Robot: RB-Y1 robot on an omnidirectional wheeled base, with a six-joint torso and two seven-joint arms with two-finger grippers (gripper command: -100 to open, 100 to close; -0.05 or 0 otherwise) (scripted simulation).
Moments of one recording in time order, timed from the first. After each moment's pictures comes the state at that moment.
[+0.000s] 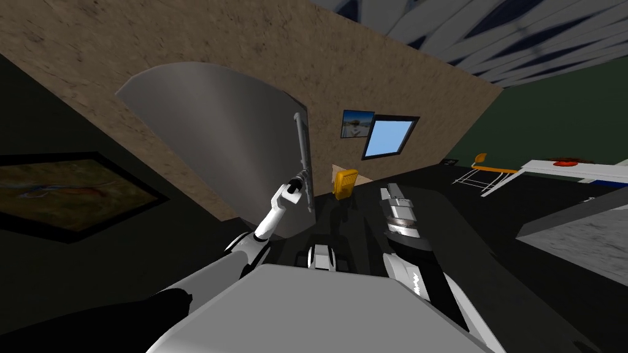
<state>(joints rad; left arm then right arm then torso) -0.49 0.33 -0.25 -1.81 -0.23 0.58 -0.31 0.55 -0.02 -0.06 -2.35 0.09 -0.41 0.07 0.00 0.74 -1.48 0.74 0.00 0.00</state>
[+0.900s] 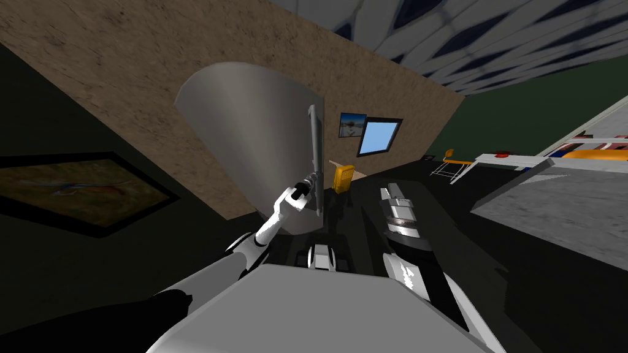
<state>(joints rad) -0.48 0.34 -0.41 -1.94 -0.15 0.60 -0.32 0.55 -0.02 -0.06 -2.35 0.09 -0.41 0.07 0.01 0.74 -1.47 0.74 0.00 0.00</state>
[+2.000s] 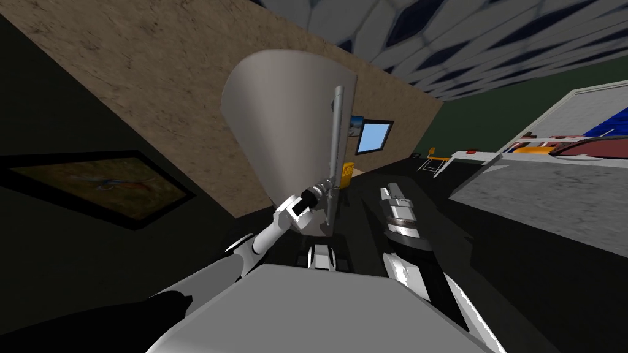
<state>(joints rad) -0.45 0.37 -0.63 -2.17 -0.07 0.65 -0.33 0.55 -0.02 -0.06 -2.35 0.09 -0.41 0.07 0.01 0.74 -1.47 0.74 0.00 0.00</state>
